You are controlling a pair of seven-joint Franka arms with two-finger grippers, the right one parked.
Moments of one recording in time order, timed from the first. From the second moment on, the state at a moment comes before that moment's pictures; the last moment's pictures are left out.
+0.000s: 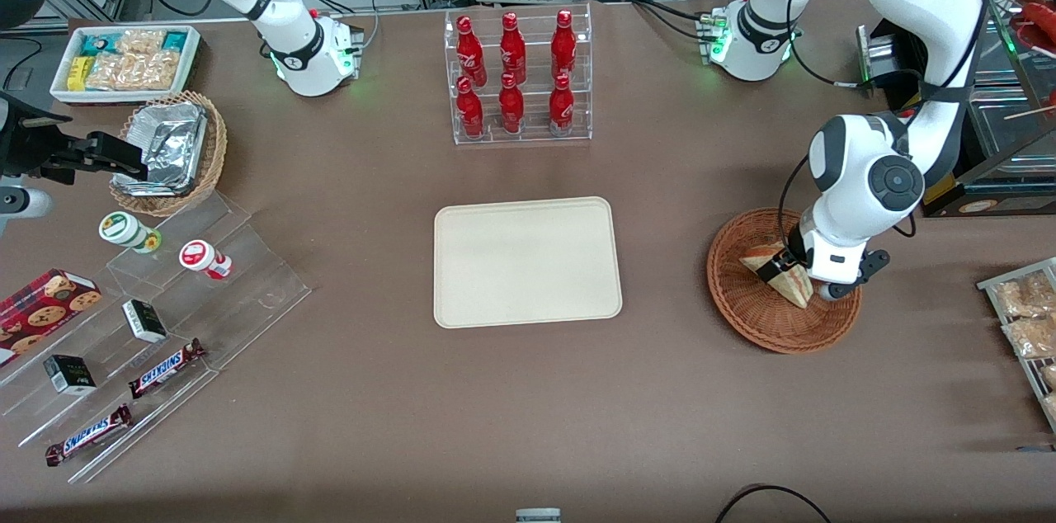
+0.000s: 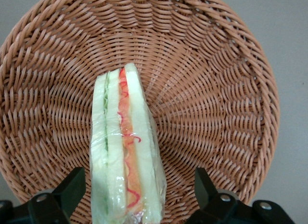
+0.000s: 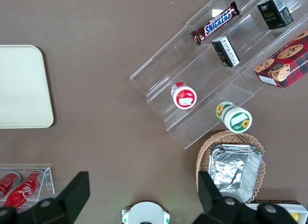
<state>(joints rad) -0.06 0.27 -0.04 -2.20 -0.01 2.45 -0.67</state>
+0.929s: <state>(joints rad) -0.06 0.27 -0.04 -2.22 -0.01 2.46 -0.71</state>
